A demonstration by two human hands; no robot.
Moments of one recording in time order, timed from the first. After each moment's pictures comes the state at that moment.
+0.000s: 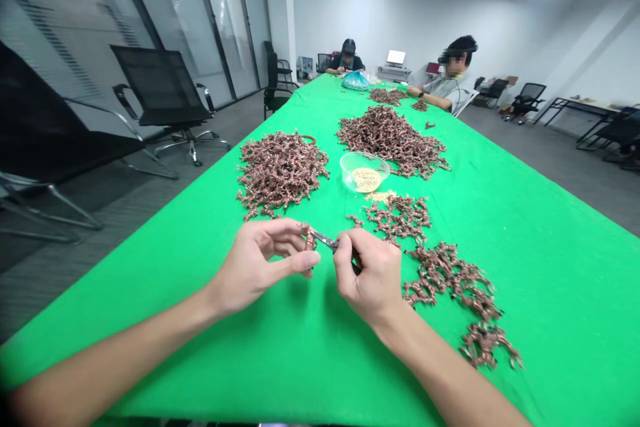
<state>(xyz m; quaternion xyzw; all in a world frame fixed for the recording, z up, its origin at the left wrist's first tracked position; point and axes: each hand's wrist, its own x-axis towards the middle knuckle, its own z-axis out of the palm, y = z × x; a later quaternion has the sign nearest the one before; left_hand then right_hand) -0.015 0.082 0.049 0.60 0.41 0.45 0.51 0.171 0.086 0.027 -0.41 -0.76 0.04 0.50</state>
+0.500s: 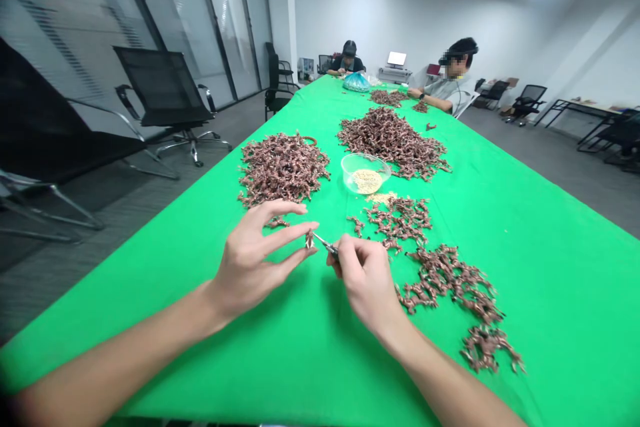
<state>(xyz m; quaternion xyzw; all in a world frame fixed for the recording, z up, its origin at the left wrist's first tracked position) -0.026 0.094 0.039 0.79 0.37 0.49 -0.01 0.164 0.083 0.025 -0.47 -0.62 0.43 0.45</state>
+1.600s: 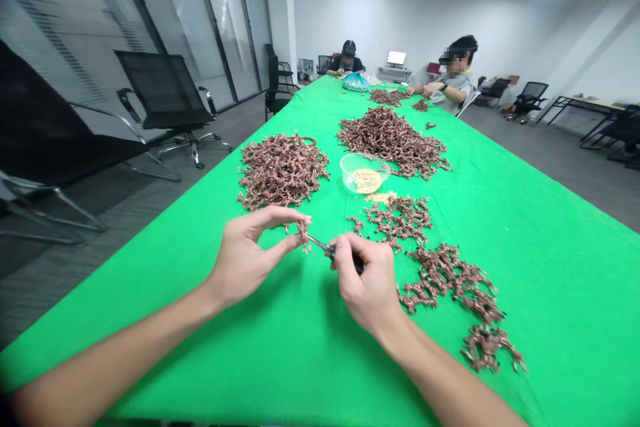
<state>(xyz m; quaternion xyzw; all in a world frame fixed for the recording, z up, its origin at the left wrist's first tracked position) -0.026 0.097 0.041 0.69 0.41 0.52 0.27 0.168 0.080 0.023 -0.44 -0.68 0.31 0.49</state>
